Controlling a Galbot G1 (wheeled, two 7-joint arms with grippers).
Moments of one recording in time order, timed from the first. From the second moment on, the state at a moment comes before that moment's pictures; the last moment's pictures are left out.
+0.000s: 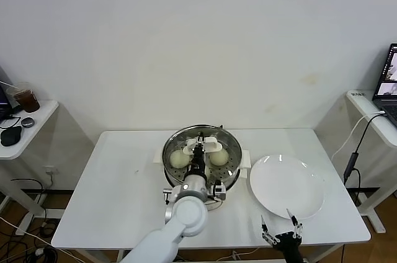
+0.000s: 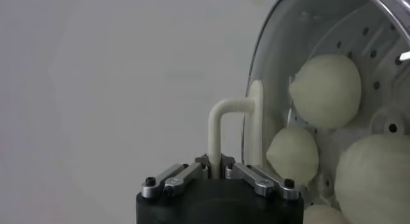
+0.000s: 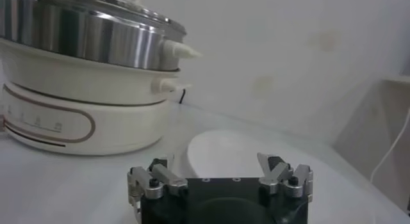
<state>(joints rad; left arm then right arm) 0.83 -1.35 0.22 -1.76 1.36 0.67 0.26 -1.68 1.53 0.70 1.81 -0.14 0.27 -0.19</state>
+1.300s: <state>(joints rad) 0.97 -1.27 0.16 -1.94 1.28 0.60 0.20 -1.69 1.54 0.69 1.82 -0.16 0.27 -0.19</state>
